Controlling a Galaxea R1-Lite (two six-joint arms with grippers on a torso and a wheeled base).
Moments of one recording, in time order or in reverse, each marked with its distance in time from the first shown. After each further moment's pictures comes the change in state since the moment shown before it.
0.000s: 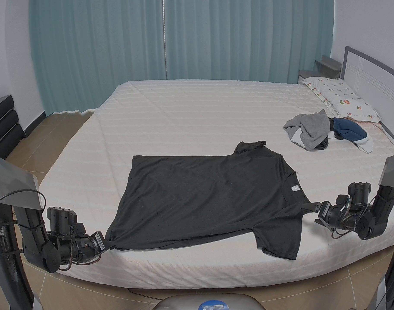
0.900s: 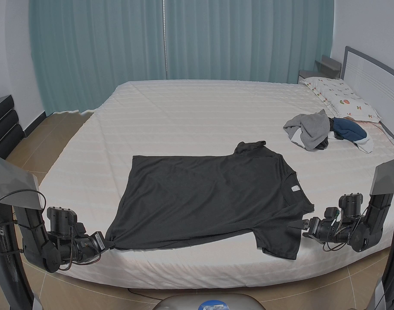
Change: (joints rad) left arm 0.000 0.000 -0.002 0.001 0.000 0.000; right arm 0.109 0.061 0.063 -0.080 0.043 -0.049
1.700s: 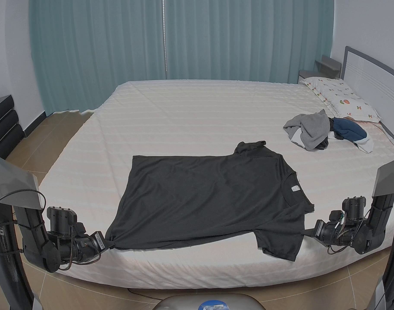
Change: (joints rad) left arm 0.002 0.000 -0.001 0.000 0.000 -0.001; right arm -0.052 -0.017 0.073 -0.018 -0.066 -0.007
